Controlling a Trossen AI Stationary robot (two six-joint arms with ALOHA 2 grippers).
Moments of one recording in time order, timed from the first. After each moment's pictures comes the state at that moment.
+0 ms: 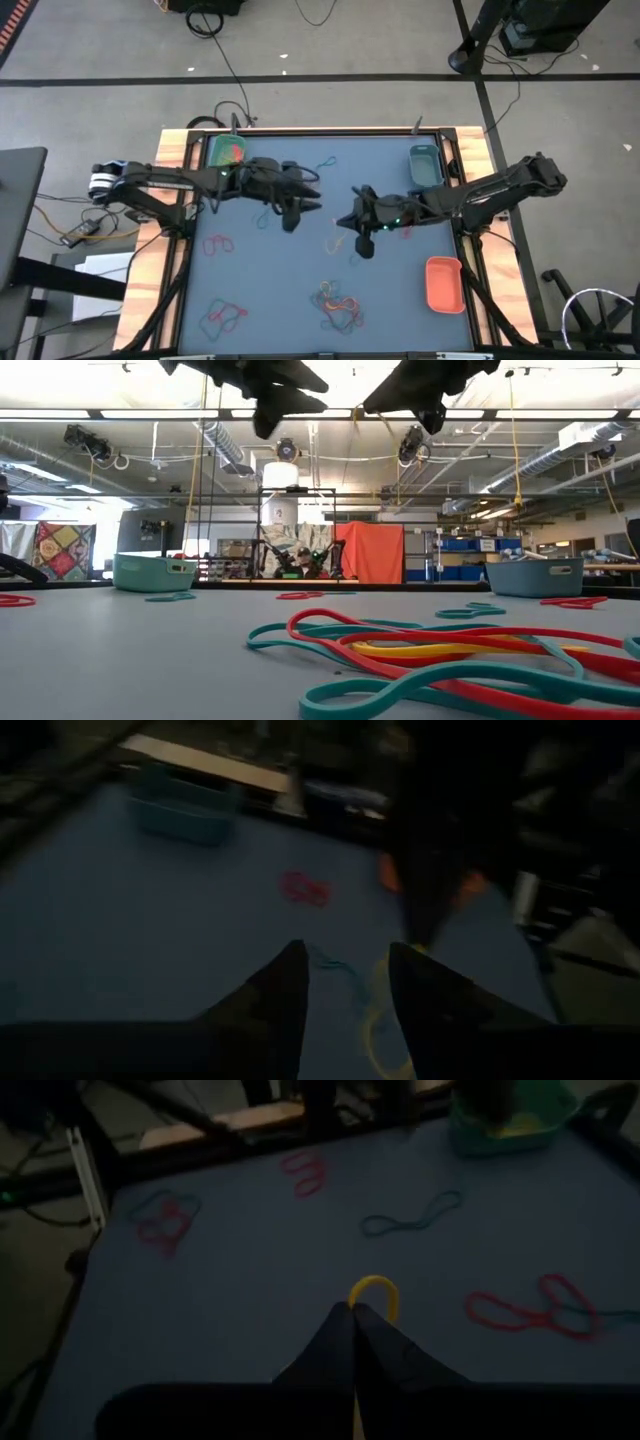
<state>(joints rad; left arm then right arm) 0.06 1.36 1.02 -0.04 0.10 -0.24 0.19 1.36 0.96 -0.13 0.22 0.32</state>
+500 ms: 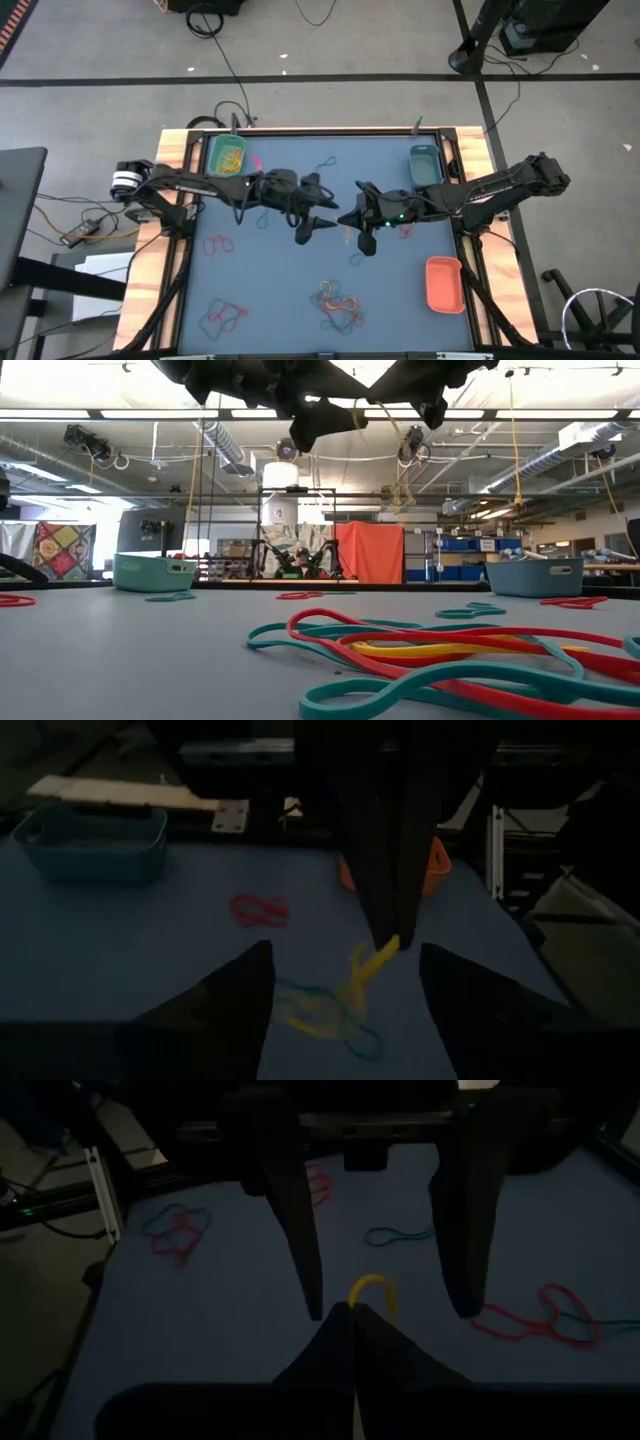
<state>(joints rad) 0.02 1.54 1.02 0.20 0.19 -0.08 0.17 1.33 0.96 -0.13 0.19 0.32</state>
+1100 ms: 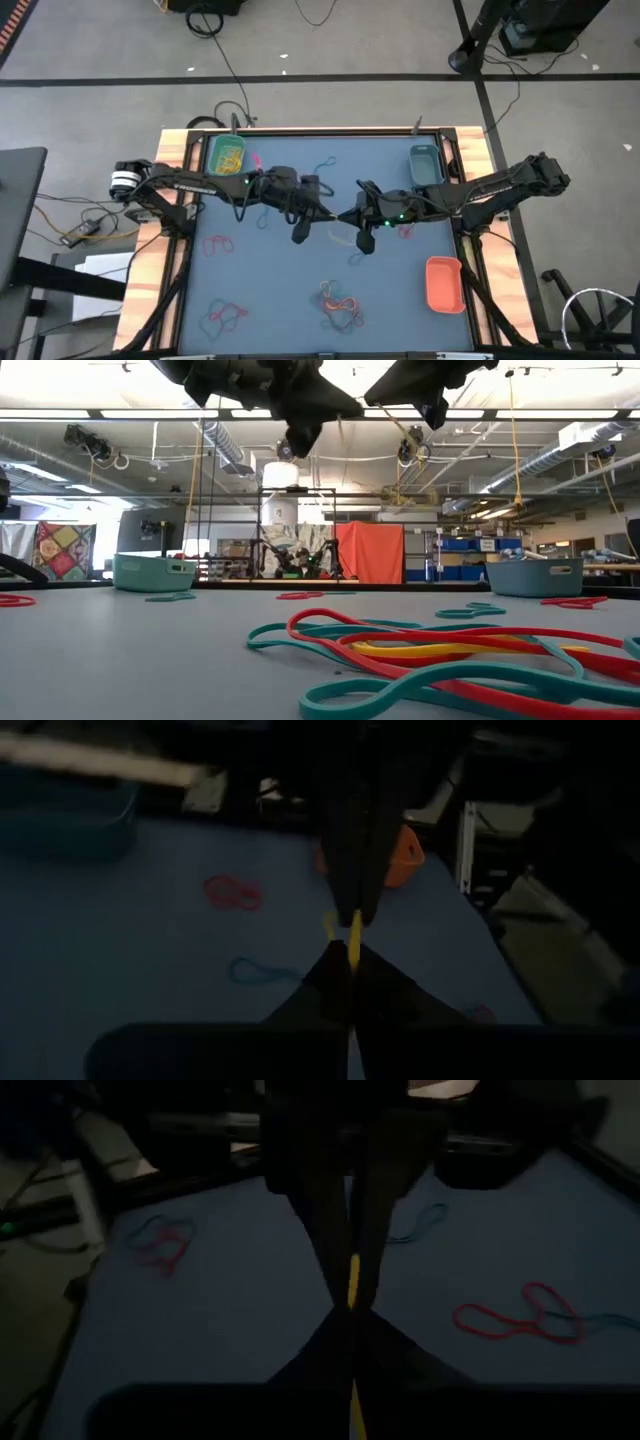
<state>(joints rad) 0.06 1.52 1.02 0.14 0.27 -0.18 0.17 1.33 0.96 -0.13 0.24 0.35</state>
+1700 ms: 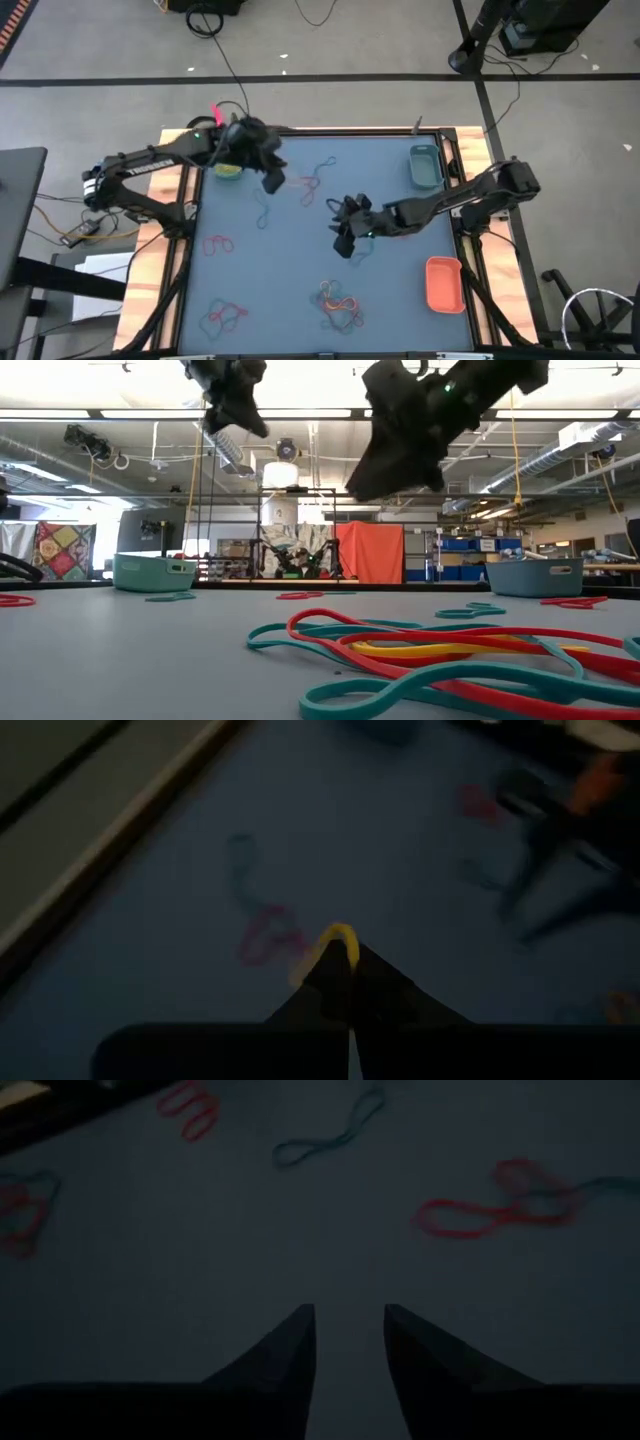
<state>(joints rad) 0.33 1.28 1.30 -0.79 -0.02 -0.21 0.19 1.61 0.96 -0.09 0.36 0.58</state>
